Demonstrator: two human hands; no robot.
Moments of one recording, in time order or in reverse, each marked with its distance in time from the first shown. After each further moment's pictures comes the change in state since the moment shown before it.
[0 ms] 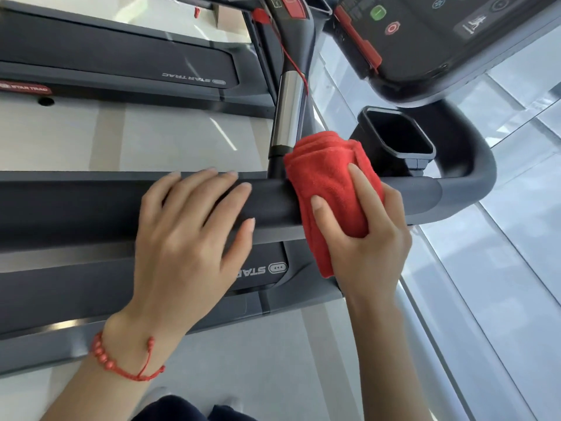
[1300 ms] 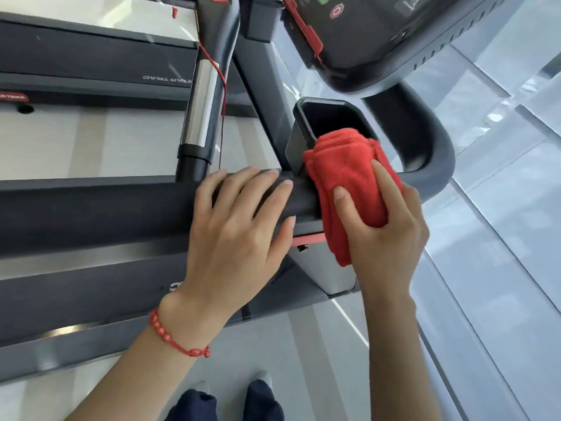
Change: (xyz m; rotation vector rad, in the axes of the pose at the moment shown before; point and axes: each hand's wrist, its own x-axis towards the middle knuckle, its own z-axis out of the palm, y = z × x) left_hand 0.042 0.111 0.091 -0.047 -0.079 0.029; right_hand 0.062 0.105 -0.051 -0.011 0.028 0.076
